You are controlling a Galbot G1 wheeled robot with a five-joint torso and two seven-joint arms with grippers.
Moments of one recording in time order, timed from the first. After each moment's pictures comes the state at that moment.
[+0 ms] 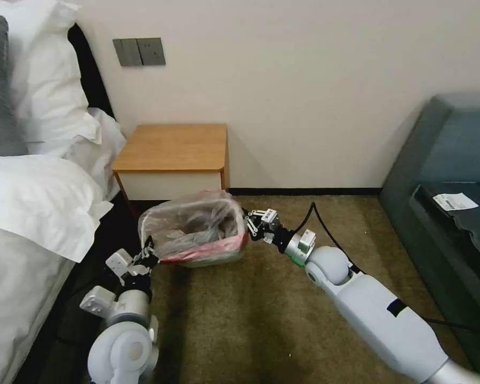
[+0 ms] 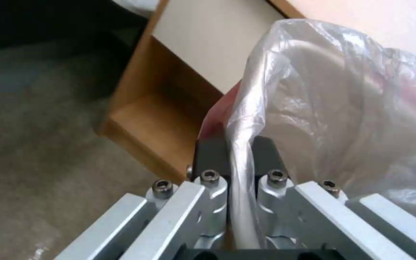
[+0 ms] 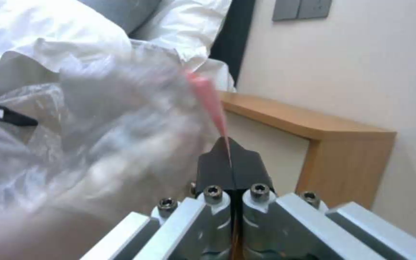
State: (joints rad) left arm 1.52 -1.49 -0.59 -2.12 -0.74 0.15 -0.34; right arm -0.79 1.08 -0.09 1.53 0.38 0.30 -0.37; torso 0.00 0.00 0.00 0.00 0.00
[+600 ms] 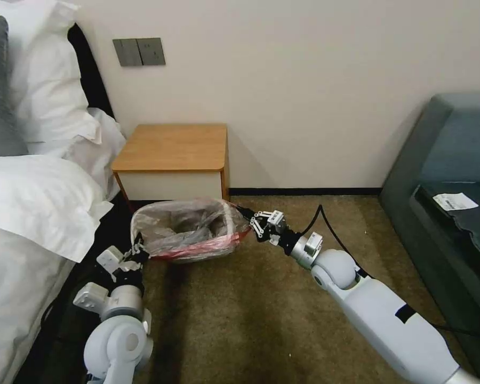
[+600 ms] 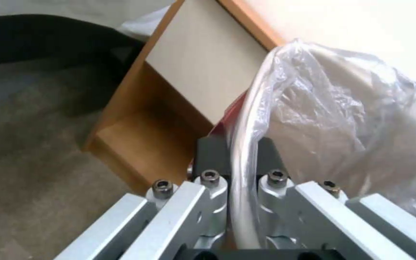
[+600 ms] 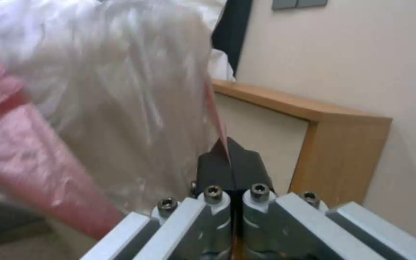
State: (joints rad) left arm 1.49 -1.50 -0.62 -2.15 -0.83 0.12 -0.34; right arm -0.83 1.06 -0.09 1.55 0.36 0.30 -0.36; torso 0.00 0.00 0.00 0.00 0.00
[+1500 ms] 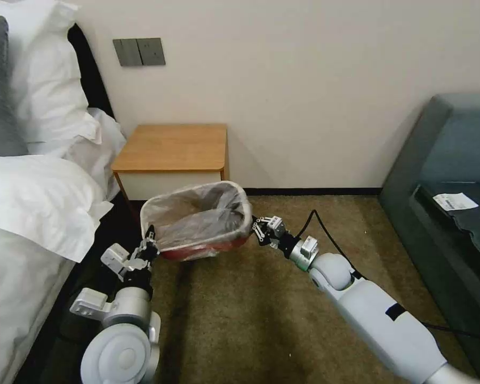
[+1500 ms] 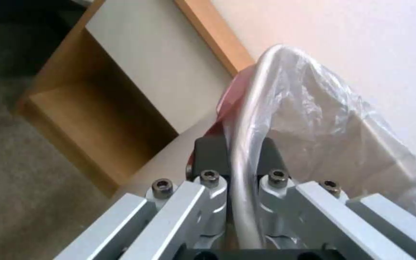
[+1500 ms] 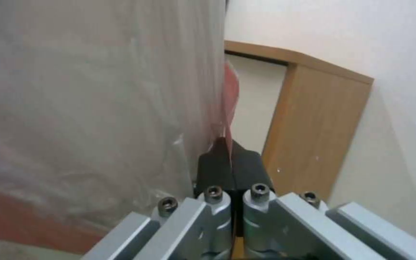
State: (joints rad) left arm 1.56 -1.53 -0.55 -2.31 -0.95 0.15 -0.36; right arm -0.80 1.11 -0.09 1.39 0.31 0.33 -0.35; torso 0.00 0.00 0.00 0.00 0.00
